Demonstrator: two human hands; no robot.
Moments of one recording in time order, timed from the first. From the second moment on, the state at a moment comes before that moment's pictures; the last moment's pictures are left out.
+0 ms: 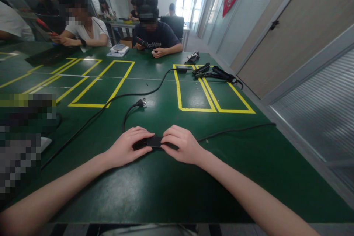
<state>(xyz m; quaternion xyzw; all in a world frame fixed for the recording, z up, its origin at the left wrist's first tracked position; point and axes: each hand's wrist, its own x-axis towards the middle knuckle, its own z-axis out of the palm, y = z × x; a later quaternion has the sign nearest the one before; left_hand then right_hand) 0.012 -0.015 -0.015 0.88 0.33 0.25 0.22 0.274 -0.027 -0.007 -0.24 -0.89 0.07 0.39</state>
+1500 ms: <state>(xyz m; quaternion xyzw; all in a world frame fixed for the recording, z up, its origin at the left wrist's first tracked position) 0.021 -0.017 -0.015 0.94 0.27 0.19 0.06 0.276 -0.026 -0.018 -0.28 -0.95 -0.02 0.14</state>
